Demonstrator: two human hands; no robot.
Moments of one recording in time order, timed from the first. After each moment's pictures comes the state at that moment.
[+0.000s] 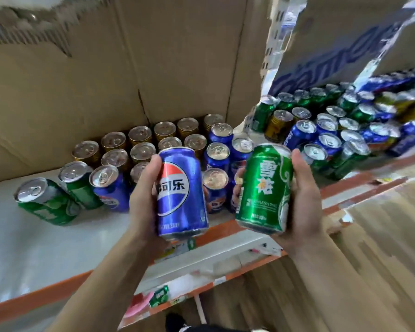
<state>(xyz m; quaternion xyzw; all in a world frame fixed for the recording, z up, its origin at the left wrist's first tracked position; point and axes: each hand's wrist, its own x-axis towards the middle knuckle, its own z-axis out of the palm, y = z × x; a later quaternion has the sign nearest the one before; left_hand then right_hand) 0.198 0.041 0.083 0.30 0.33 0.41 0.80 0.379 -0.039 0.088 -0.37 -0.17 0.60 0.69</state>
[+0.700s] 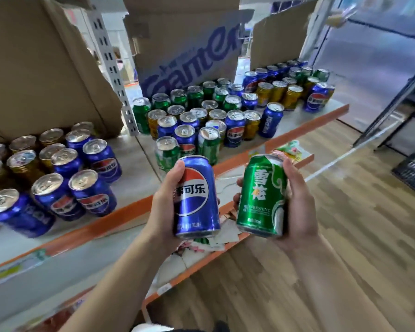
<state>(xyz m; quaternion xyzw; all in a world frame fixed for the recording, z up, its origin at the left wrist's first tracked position) 0.475 -0.137 0.087 0.35 0.36 0.25 0.83 0.625 -0.246 0.085 -0.43 -0.12 0.51 0.74</state>
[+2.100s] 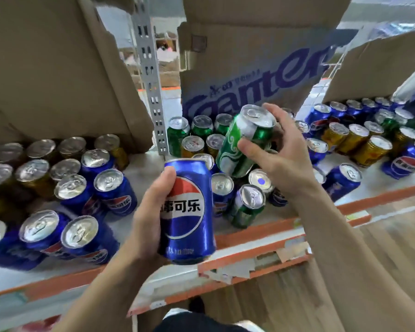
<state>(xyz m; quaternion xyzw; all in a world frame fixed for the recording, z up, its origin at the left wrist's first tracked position) 0.509 0.000 0.099 0.37 0.34 0.38 0.78 0.729 0.009 0.122 -0.61 -0.52 0.26 0.55</state>
